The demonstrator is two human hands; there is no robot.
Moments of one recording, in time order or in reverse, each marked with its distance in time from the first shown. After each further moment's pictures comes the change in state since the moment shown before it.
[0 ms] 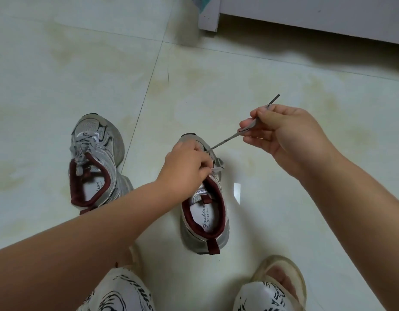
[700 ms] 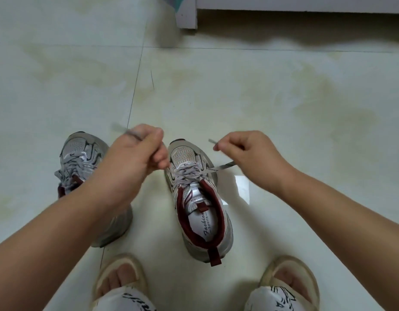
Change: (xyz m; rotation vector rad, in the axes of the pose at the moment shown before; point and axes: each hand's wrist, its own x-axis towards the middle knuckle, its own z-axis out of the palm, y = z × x) left_hand -0.004 0.008 -0.062 -1.005 0.095 -0.298; right_hand 0.008 0.040 -0.002 -0.651 -0.119 -0.259
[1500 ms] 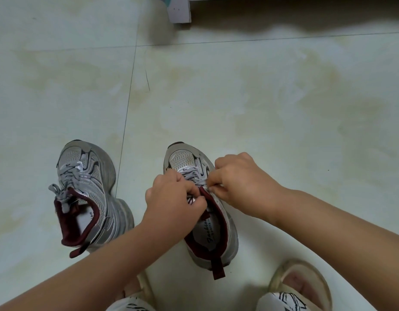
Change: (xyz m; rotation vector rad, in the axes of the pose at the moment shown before) left_hand -0.012 -0.055 0.037 1.141 -0.023 0.063; right_hand -0.004 0.015 0.020 -0.729 -0.316 -0.295
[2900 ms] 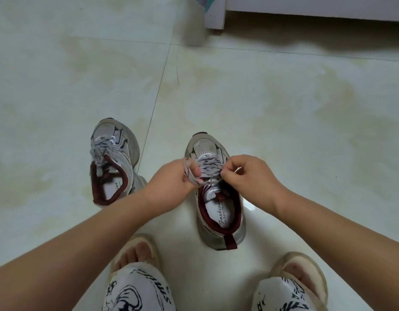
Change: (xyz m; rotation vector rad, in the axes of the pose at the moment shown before) left_hand -0.011 -0.038 -0.024 -0.347 -0.142 0.037; right_hand -0.010 -0.031 0.013 0.697 0.150 0.354
